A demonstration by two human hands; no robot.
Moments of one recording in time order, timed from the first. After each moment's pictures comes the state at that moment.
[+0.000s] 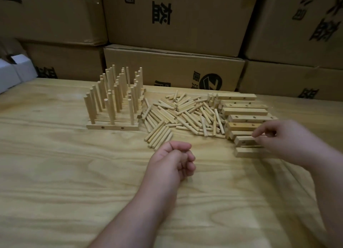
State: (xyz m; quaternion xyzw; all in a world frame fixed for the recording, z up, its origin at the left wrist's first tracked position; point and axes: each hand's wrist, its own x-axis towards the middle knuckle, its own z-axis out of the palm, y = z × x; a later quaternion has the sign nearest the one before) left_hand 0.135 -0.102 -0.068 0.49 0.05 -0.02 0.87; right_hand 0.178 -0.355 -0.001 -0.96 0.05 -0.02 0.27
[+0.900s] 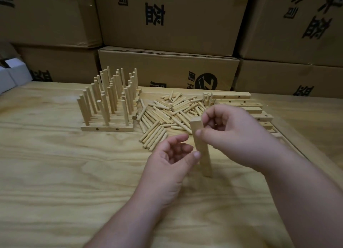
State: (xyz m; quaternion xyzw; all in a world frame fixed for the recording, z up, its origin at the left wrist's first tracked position) left_hand 0.133 -0.106 -0.077 0.55 -0.04 0.02 0.84; right_hand 0.157 -0.261 0.011 -0.87 -0.14 -0.04 0.47
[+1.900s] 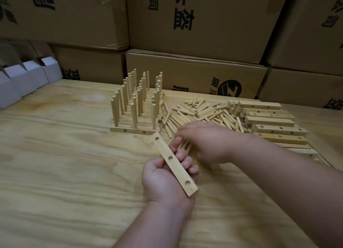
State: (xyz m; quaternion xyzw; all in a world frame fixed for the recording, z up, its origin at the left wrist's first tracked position) left_hand 0.142 -0.073 -0.068 0.11 0.15 -0.02 0.98; right_hand 0.240 -0.181 -0.020 -0.93 -0.36 0.04 -0.03
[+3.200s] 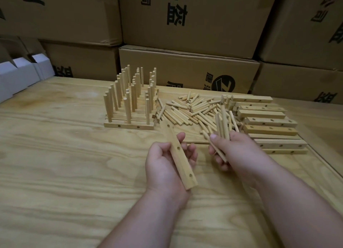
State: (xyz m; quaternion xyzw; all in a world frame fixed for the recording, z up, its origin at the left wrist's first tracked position) left_hand 0.145 -0.082 -0.065 0.21 0.16 -0.03 0.96; right_hand 0.178 -0.231 -0.047 -0.80 0.08 0.06 0.59
